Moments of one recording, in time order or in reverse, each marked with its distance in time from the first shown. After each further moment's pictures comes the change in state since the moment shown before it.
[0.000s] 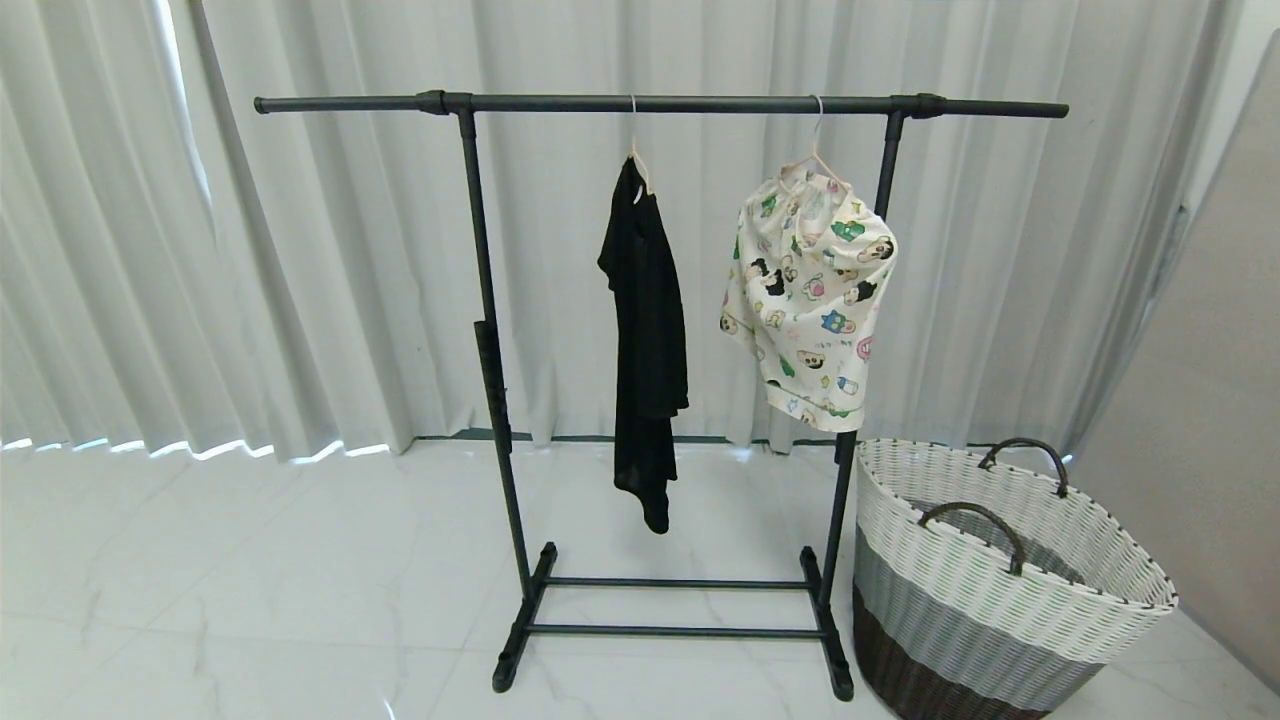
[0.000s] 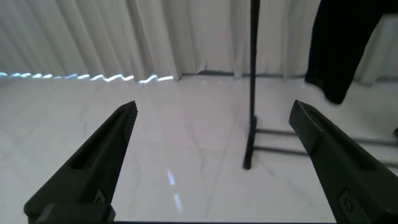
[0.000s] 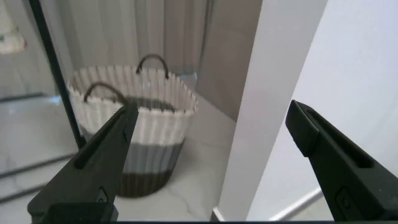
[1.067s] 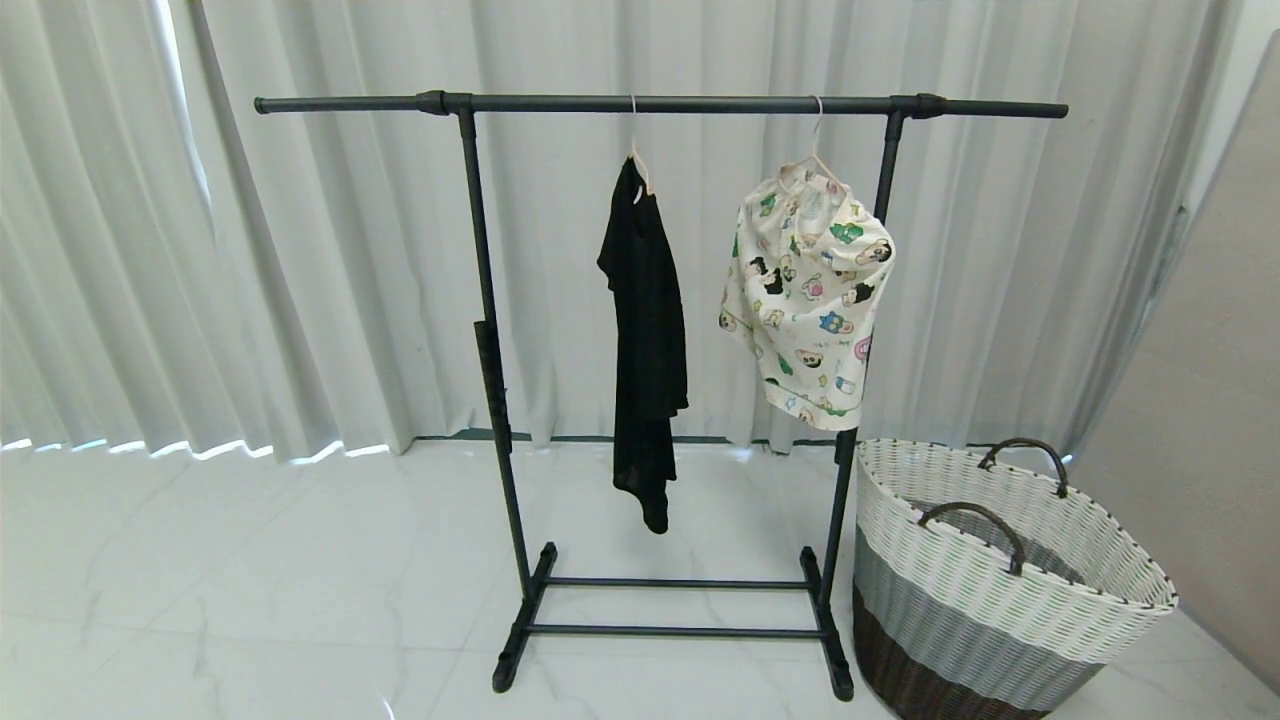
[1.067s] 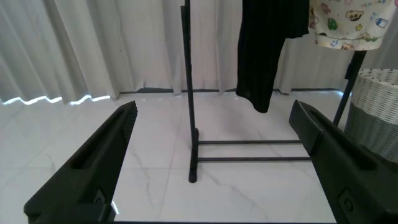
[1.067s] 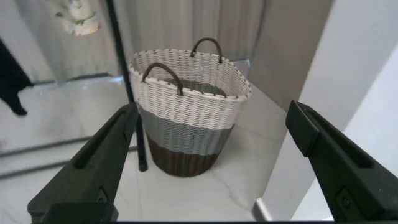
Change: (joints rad) left arm -0.001 -0.040 0.021 0.003 -0.262 -0.001; right arm 0.000 0.000 0.000 0.150 0.180 0.156
